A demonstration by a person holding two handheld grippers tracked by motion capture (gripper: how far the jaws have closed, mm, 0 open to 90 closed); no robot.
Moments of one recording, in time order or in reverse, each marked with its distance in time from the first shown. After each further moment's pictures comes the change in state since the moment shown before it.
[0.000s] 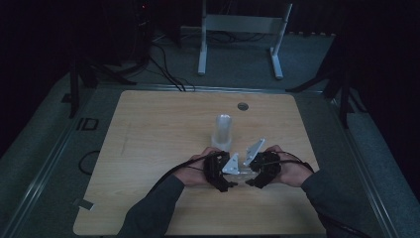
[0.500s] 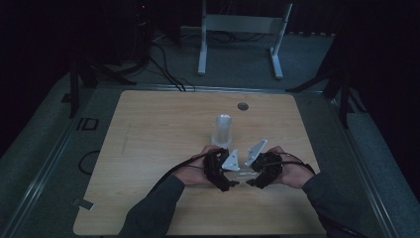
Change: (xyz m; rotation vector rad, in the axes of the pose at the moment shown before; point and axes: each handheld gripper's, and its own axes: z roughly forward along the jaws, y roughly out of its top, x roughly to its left) left arm 0.005 0.002 -0.005 -0.032 0.010 -0.055; right arm 0.000 -0.007 0.001 -0.012 -0.006 0.025
